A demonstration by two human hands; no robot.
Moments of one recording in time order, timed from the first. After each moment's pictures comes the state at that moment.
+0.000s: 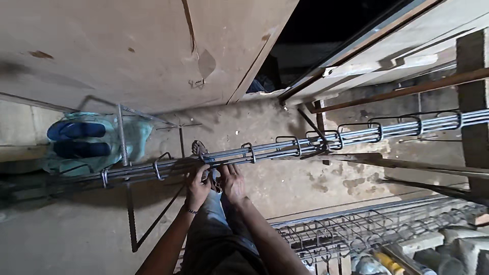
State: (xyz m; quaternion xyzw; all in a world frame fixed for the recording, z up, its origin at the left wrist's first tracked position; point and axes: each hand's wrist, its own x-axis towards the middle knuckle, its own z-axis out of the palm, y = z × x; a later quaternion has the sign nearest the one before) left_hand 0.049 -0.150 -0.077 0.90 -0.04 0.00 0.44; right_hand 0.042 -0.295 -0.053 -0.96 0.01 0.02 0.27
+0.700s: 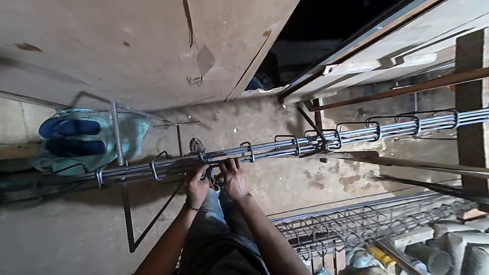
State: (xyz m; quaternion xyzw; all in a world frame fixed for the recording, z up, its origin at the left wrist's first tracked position) left_hand 0.053 -0.158 -0.085 0.91 -0.03 0.08 0.41; right_hand 0.055 -0.306 -0.045 -0.97 -0.02 0.04 0.24
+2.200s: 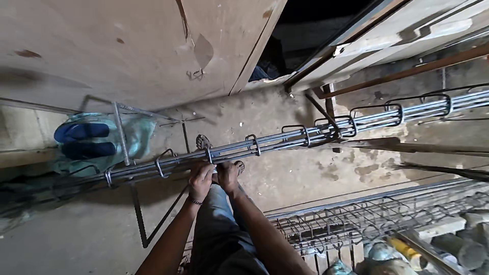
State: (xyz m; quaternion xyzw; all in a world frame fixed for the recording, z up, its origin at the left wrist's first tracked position) left_hand 0.051 -0.140 -0.099 0.88 -0.10 0.10 0.45; right_hand 0.032 -0.260 -0.115 -0.81 0.21 0.07 0.54
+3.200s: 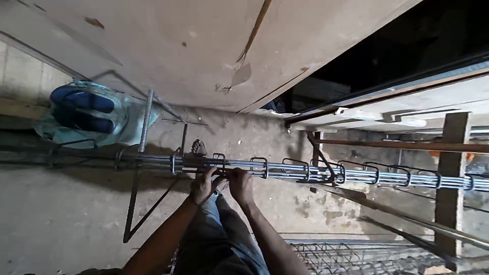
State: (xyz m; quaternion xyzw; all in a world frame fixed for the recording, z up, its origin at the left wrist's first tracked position) left_hand 0.052 -0.131 -0.099 0.88 -0.06 0.05 0.46; right_hand 0.099 -0.276 -0.005 -0.84 0.23 0.31 0.39
